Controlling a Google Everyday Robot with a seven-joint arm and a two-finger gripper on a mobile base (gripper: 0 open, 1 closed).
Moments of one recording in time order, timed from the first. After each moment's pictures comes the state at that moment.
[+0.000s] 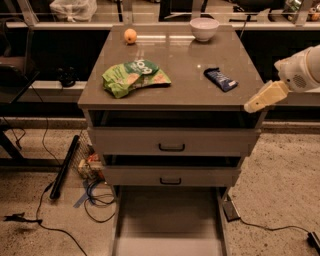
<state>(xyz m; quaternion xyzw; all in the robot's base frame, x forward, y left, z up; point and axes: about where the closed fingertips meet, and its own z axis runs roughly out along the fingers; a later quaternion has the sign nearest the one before) 0.630 -0.289 0.875 -0.42 0.83 0.05 0.36</state>
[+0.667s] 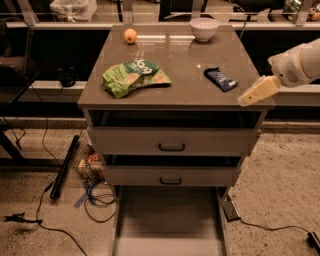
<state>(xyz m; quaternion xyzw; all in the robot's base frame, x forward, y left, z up) 0.649 -0.276 0.878 -0.42 0.82 0.07 0.38</state>
